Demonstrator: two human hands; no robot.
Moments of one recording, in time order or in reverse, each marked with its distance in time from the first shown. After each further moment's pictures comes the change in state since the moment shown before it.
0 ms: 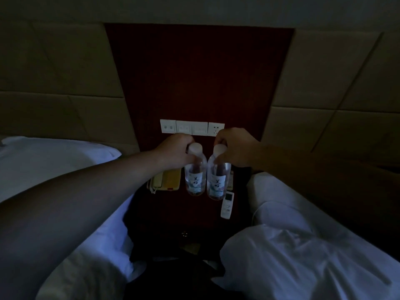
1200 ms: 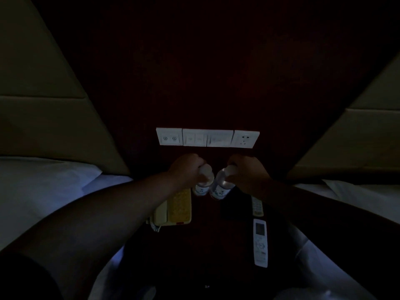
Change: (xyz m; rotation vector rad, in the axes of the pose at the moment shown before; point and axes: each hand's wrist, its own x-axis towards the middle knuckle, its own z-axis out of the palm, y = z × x) left_hand 0.246 -0.249 0.078 0.021 -0.267 -0.025; right_hand 0.291 0.115 0.126 0.086 -0.051 0.383
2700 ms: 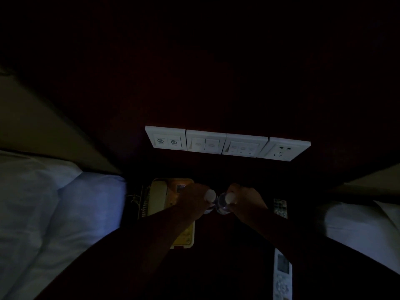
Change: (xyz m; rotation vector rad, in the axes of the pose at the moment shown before) left_hand 0.079 -0.098 0.137 -0.399 -0.017 -0.365; right_hand 0.126 0.068 0.126 -0.090 -0.282 0.076
